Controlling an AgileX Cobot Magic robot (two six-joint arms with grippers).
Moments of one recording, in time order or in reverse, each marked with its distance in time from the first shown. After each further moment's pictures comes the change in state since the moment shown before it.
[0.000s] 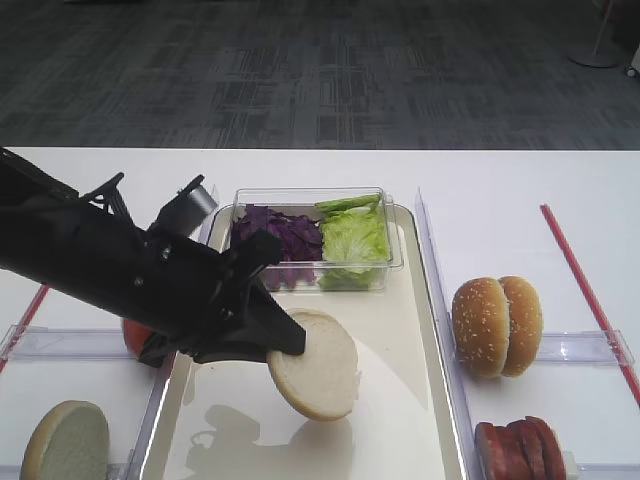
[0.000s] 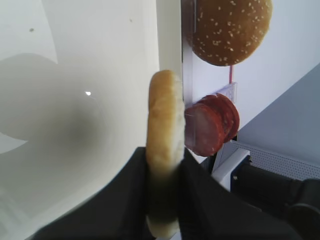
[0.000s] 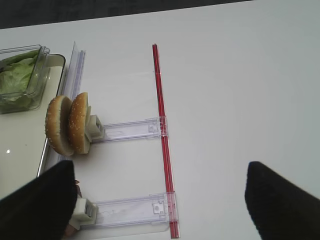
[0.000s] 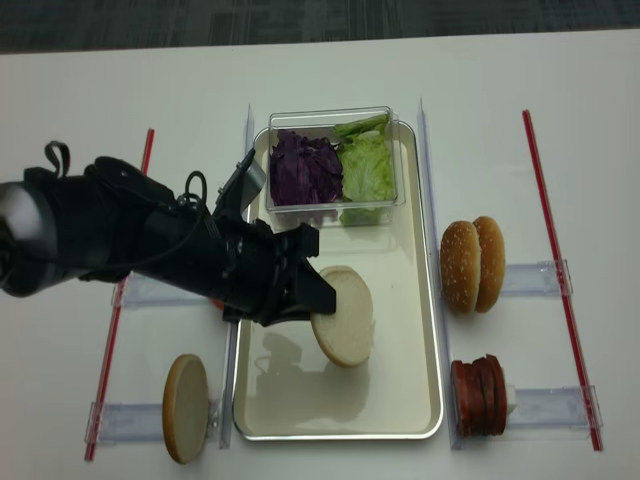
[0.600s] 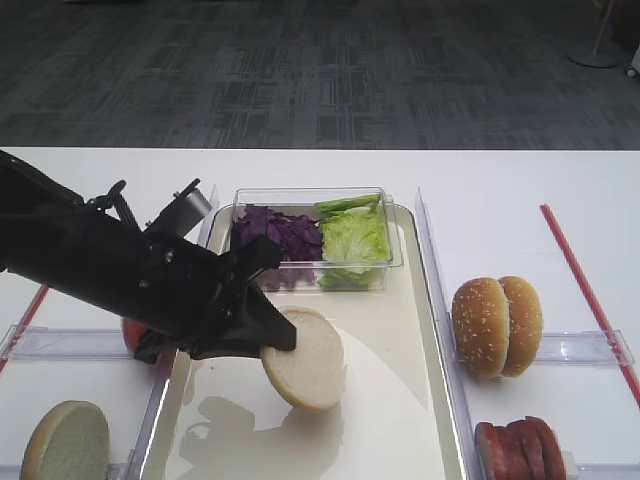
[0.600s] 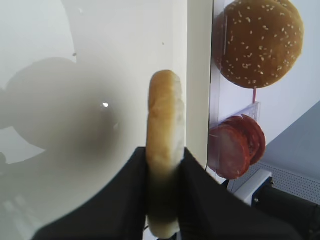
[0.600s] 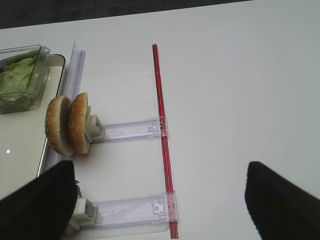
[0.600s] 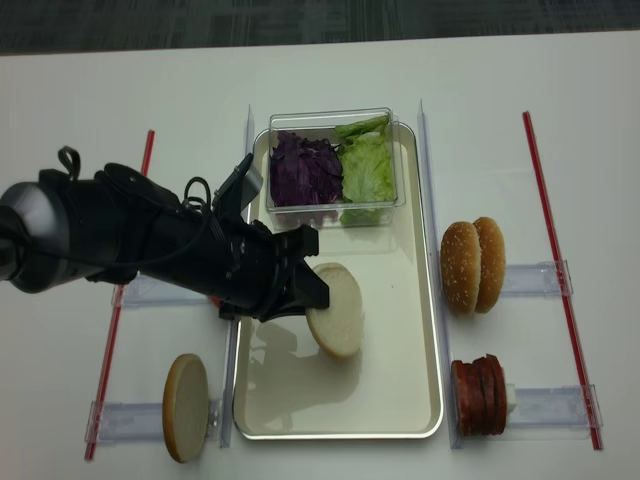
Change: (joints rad) left arm 0.000 0.028 0.000 0.000 -0.085 0.008; right arm 0.000 0.000 0.000 0.000 0.000 0.000
